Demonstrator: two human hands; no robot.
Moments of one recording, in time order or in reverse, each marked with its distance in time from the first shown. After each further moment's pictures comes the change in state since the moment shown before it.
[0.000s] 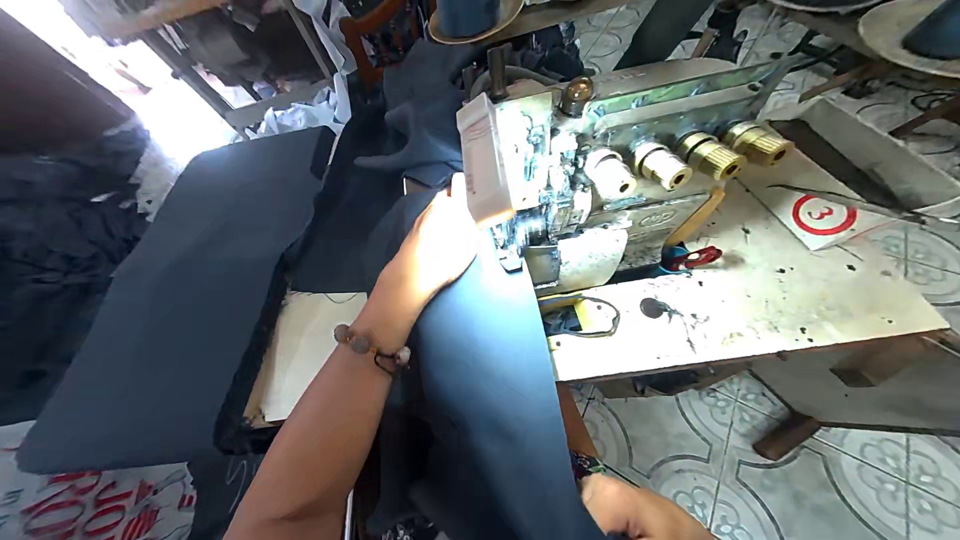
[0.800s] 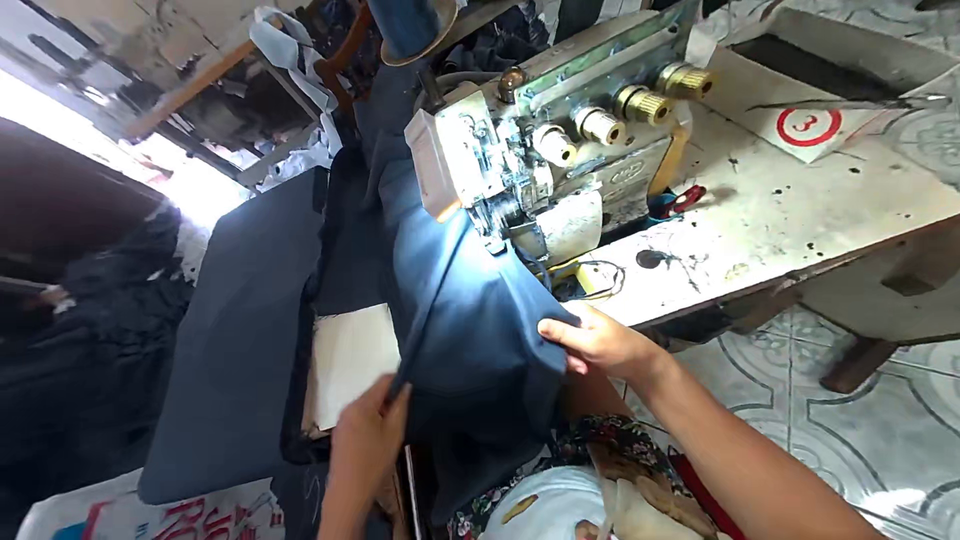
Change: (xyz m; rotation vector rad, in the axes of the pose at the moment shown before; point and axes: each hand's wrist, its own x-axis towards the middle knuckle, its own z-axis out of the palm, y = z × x) left_hand -0.197 -0.076 0.028 -0.054 0.162 -0.201; right_hand 0.074 0.001 -0.056 0.216 0.489 0.403
